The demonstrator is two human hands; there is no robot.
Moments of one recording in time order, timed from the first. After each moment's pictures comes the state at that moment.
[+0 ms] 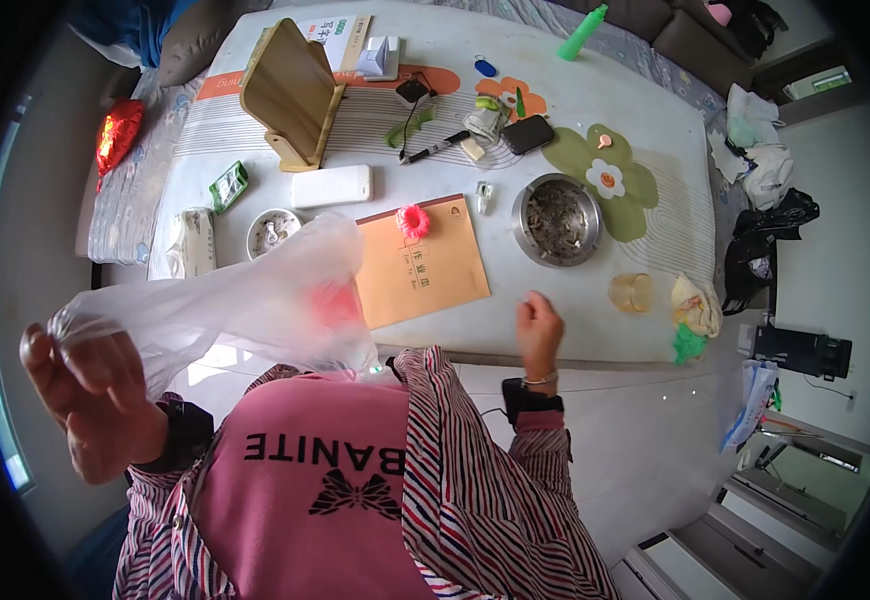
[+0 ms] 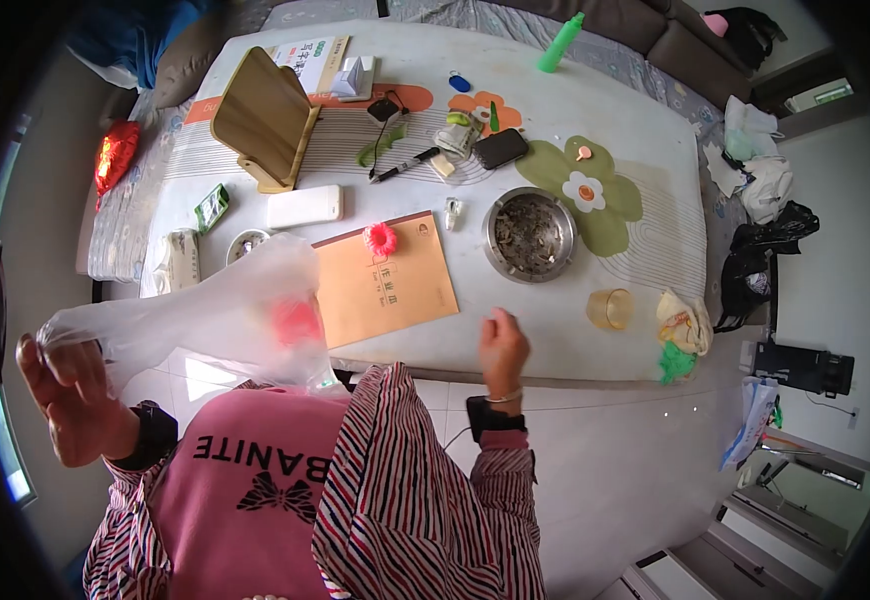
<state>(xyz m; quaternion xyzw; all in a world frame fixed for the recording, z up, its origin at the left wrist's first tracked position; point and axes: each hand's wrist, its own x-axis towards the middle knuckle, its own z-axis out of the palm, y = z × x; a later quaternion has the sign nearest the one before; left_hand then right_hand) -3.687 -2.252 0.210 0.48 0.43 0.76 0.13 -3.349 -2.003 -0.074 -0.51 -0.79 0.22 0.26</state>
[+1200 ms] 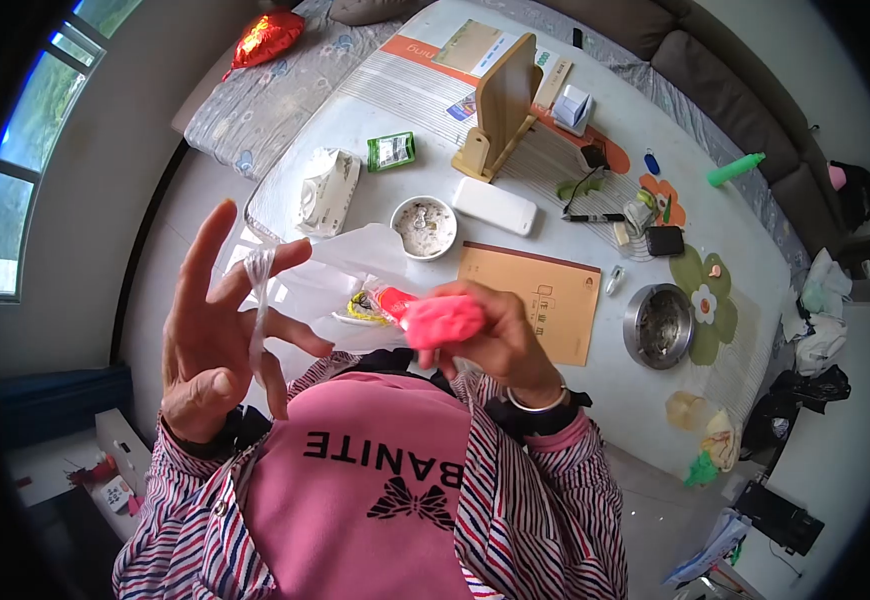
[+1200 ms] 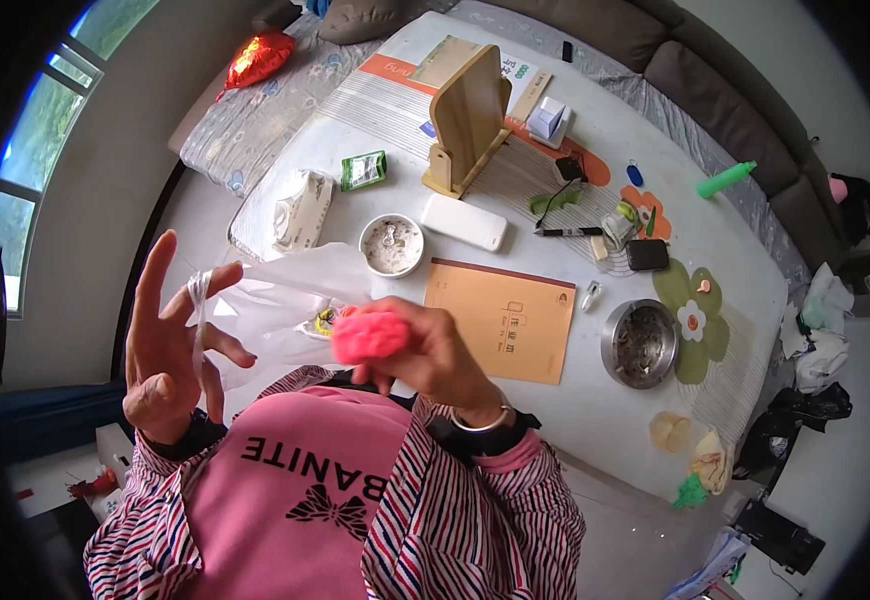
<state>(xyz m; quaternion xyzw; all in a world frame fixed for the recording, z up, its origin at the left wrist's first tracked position) -3.678 -2.311 0.214 0.22 0.49 0.79 0.30 -3.577 -2.094 0.102 0.04 -0.49 0.87 -0.02</state>
